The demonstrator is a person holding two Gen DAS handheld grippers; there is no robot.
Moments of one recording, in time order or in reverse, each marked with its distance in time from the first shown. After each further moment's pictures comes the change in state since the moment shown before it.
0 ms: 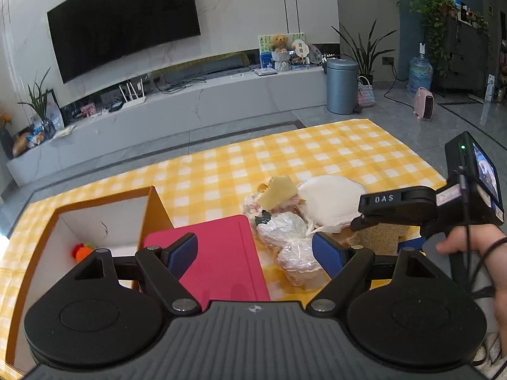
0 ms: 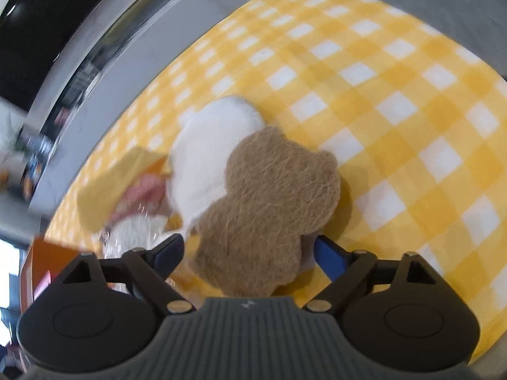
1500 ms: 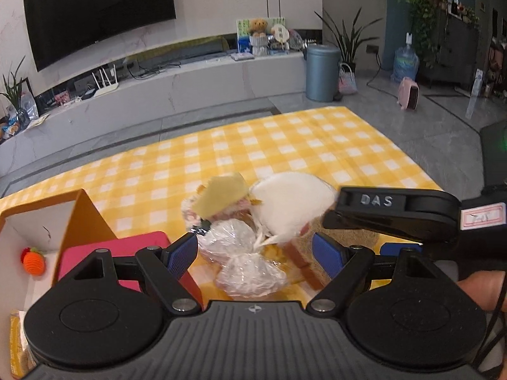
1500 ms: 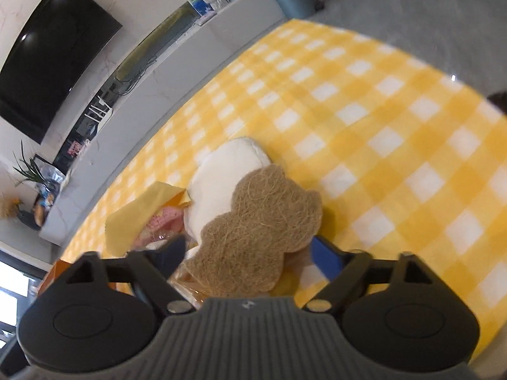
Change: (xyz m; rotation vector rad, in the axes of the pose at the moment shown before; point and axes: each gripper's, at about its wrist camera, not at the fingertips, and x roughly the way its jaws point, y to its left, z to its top) left arm 0.062 -0.051 0.015 0.003 0.063 -0.086; right arm -0.032 -0.005 -0.008 -0.003 -0.116 0.087
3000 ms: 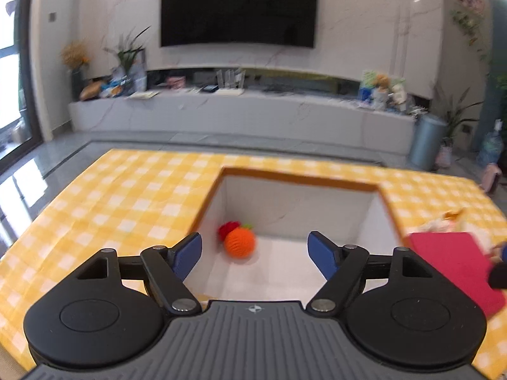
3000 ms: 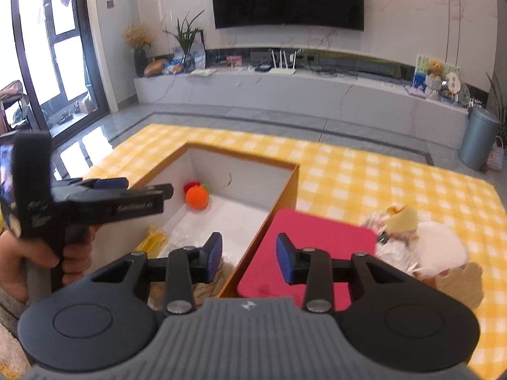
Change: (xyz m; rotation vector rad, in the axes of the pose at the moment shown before) left arm -0.087 0.276 -0.076 -0.311 -0.162 0.200; right arm -0.087 0.247 -0.177 -0.932 -0.066 0.193
